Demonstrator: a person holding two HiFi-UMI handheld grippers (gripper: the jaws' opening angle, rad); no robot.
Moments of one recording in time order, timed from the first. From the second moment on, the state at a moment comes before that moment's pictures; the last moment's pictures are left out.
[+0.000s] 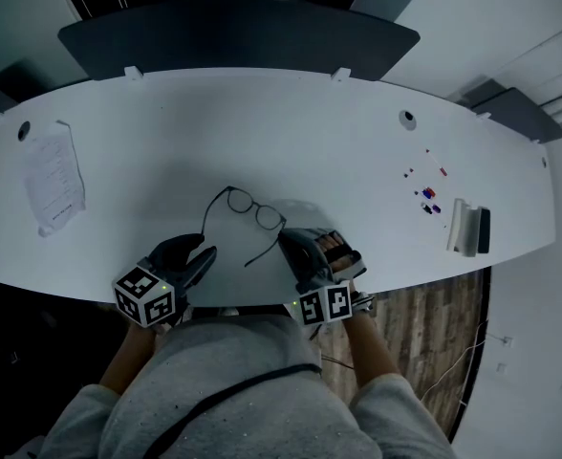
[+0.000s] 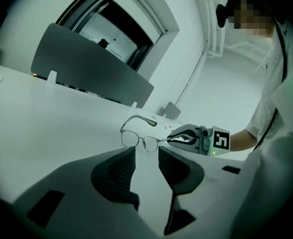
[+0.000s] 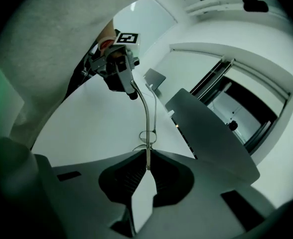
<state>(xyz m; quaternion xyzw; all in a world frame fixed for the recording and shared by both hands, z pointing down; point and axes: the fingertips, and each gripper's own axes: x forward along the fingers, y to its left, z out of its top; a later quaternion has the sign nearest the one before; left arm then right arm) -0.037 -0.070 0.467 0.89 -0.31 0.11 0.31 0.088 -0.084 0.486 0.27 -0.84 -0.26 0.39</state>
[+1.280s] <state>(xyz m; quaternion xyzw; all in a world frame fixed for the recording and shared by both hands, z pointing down) -0.002 -0.129 0.466 0.91 -0.34 0.22 0.08 0.108 -0.113 0.502 0.12 -0.93 -0.04 0.35</state>
